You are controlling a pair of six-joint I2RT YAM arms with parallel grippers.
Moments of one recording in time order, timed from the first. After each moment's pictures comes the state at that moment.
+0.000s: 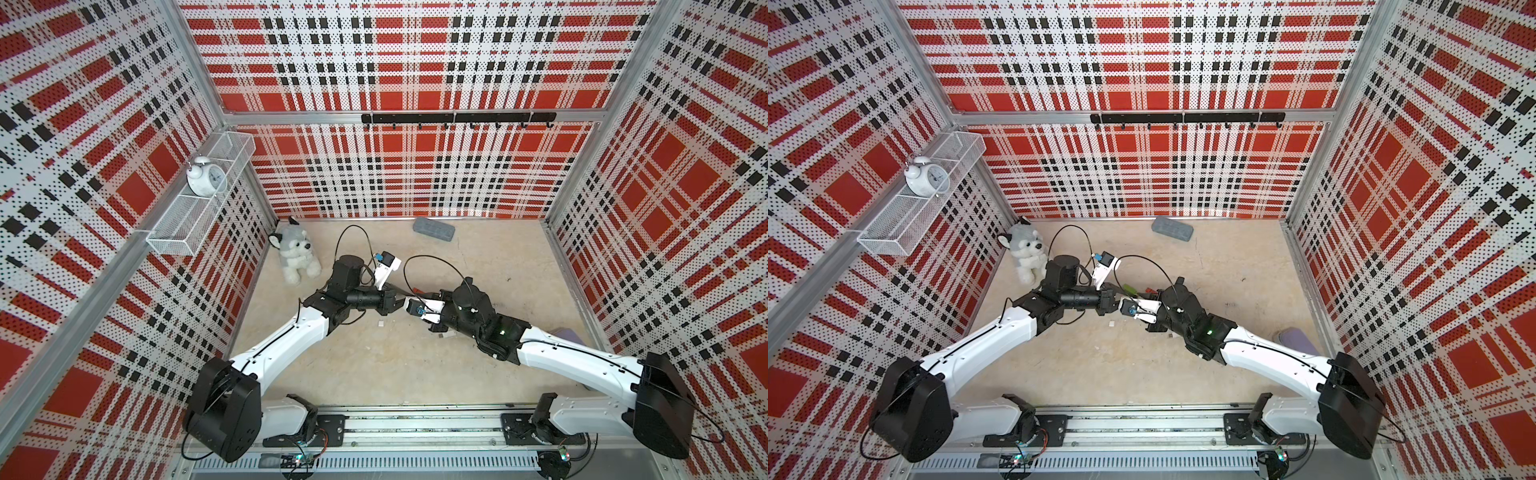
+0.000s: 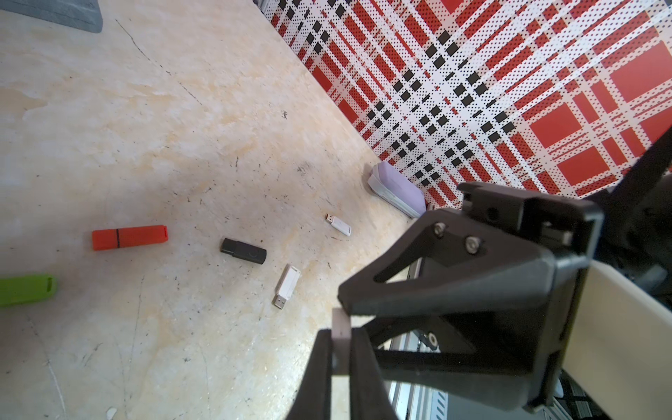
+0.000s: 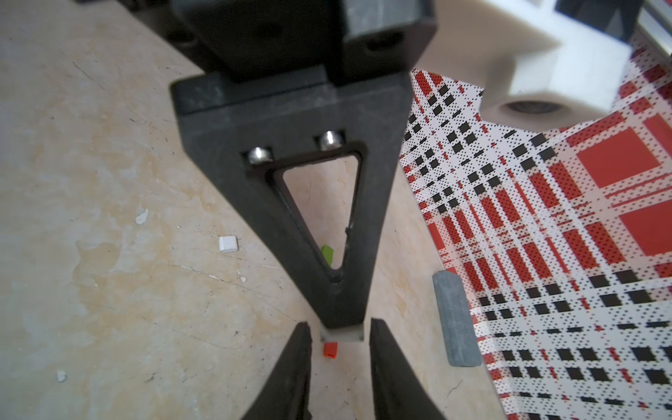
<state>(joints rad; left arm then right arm) -0.45 1.30 0.85 -0.08 0.81 -0.31 0.91 1.24 0.80 0.07 0.06 -0.69</state>
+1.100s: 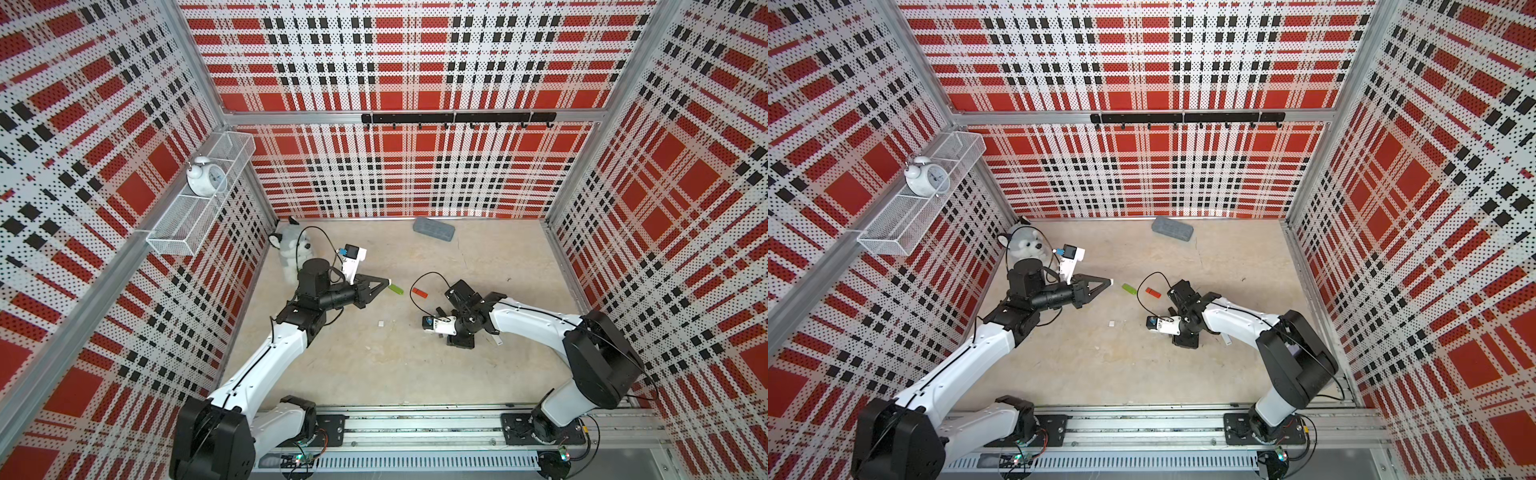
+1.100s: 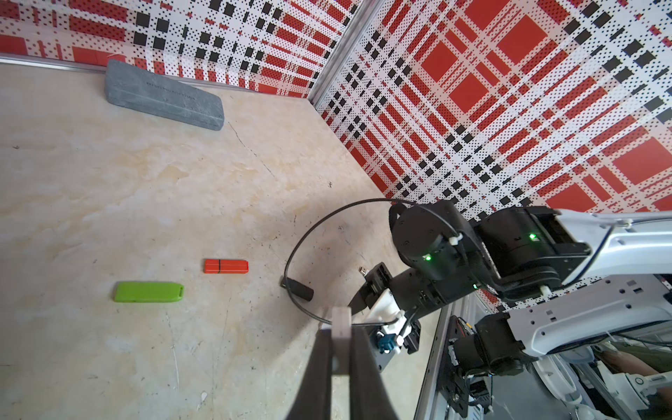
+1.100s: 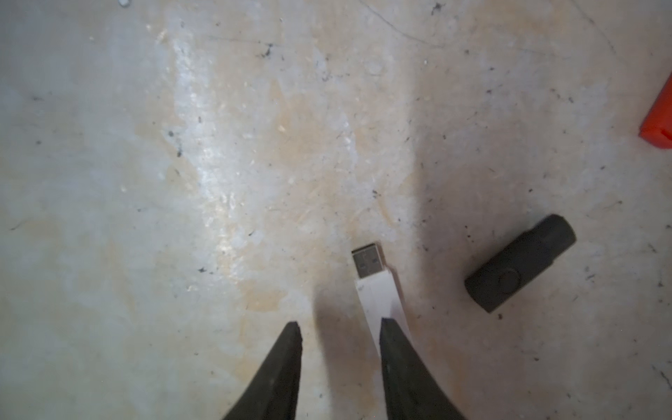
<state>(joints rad) -0.26 1.12 0.74 0.05 0.79 -0.39 0.65 1.61 0.92 -0.59 -0.15 -0.81</state>
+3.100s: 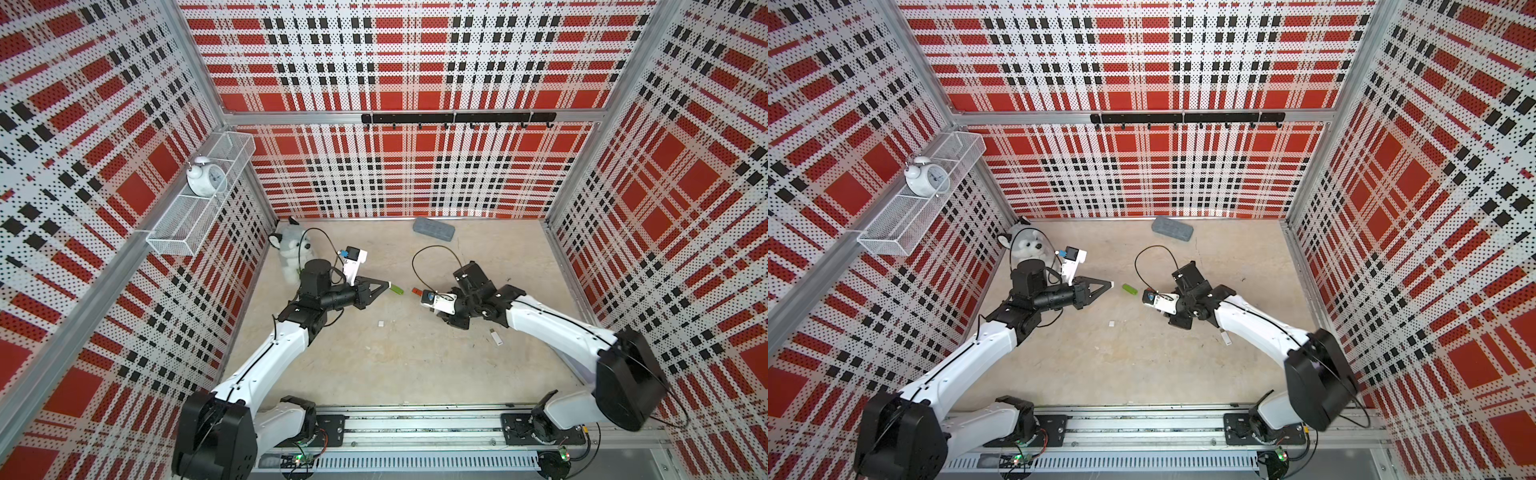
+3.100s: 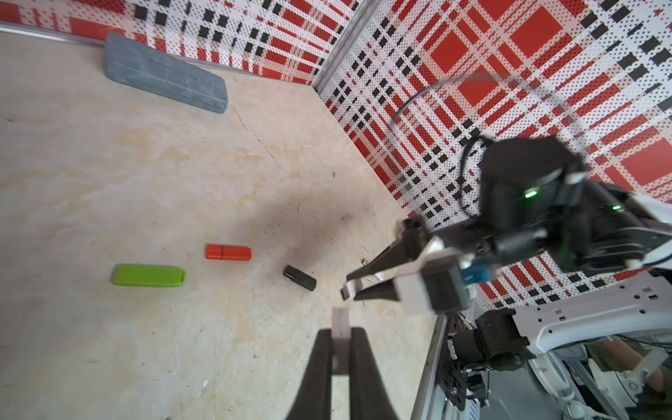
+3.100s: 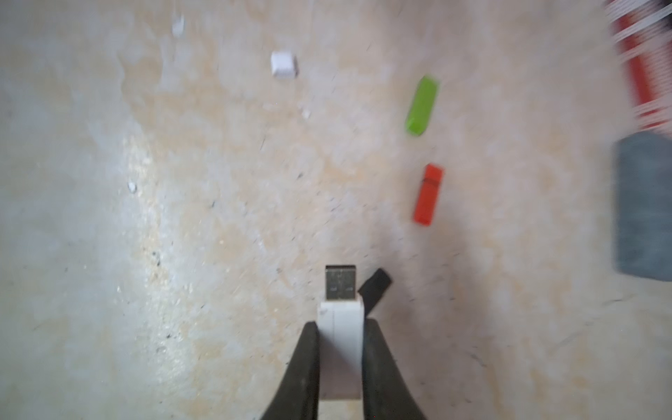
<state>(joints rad) -0.29 1.16 0.73 0.04 0.81 -0.39 0.63 1.37 0.98 -0.44 -0.21 -0.73</state>
